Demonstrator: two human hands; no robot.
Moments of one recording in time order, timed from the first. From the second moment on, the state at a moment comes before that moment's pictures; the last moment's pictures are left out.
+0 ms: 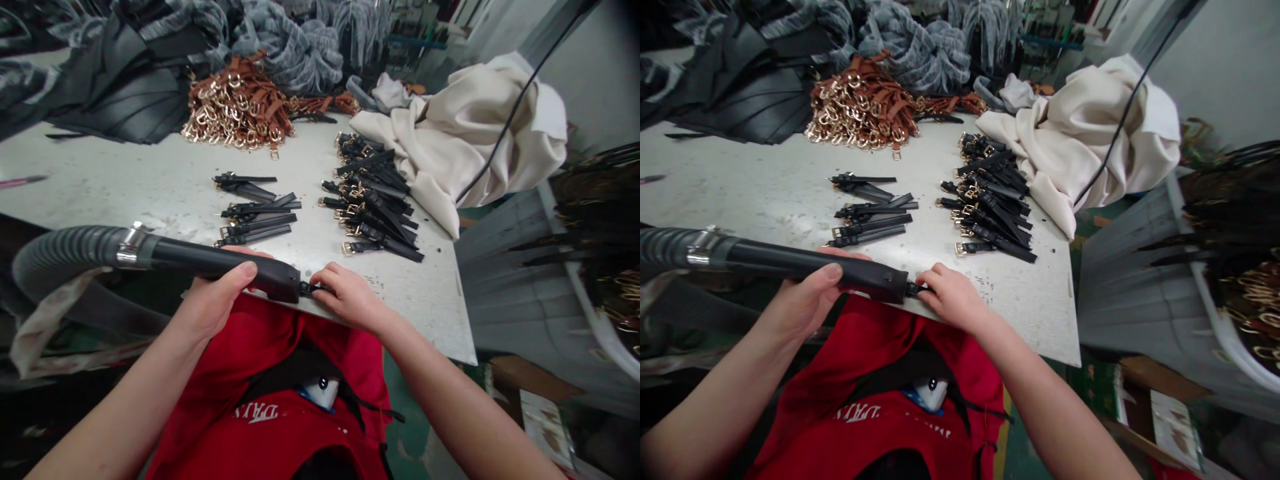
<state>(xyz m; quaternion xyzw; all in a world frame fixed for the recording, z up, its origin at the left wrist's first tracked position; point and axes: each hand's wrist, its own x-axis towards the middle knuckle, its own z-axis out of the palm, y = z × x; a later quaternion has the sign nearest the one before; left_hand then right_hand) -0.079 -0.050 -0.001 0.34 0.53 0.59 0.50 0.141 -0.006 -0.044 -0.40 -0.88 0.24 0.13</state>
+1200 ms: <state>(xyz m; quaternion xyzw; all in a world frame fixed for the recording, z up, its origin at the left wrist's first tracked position) -0.062 -0.054 -0.004 0.49 0.49 0.51 0.51 0.151 -0.037 -0.066 -0.49 -0.83 0.18 0.18</state>
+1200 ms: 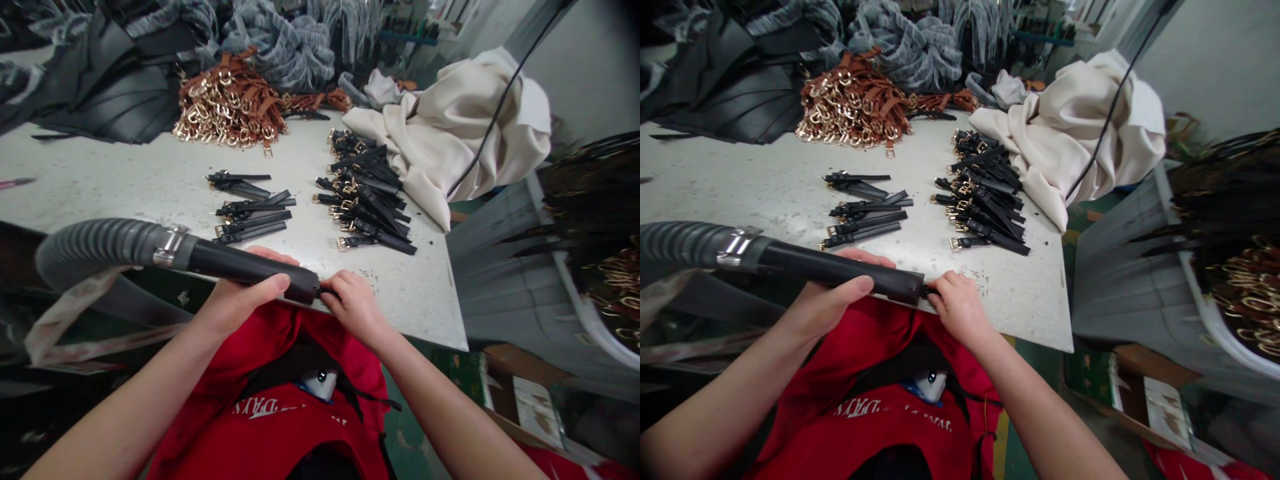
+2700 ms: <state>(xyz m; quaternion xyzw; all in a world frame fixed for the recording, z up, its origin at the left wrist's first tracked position) -0.066 -0.078 -0.006 0.53 0.48 0.50 0.48 0.147 -0.049 -0.067 -0.49 -0.80 0.21 0.26</state>
